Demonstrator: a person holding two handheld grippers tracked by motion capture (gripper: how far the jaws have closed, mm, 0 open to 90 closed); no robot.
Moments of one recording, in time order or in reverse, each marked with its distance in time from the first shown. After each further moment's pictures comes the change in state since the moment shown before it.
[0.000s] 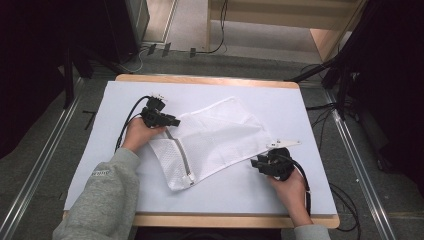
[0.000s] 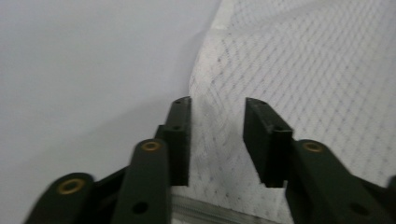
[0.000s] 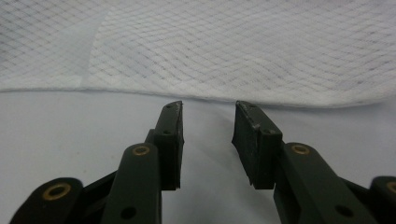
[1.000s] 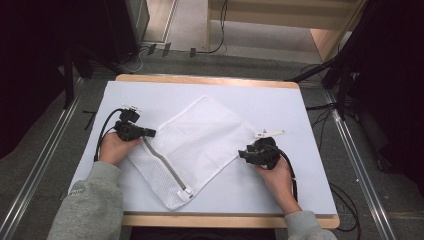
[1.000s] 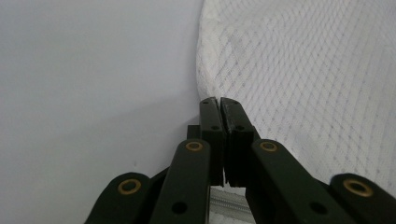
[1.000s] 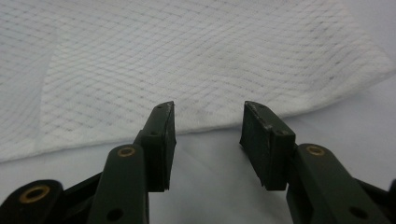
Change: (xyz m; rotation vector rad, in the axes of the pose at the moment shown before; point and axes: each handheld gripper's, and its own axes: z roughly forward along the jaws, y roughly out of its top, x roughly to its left) left arm 0.005 -0.063 -0.059 0.020 0.035 -0.163; right arm 0.006 0.031 0.037 -0.019 0.025 -0.043
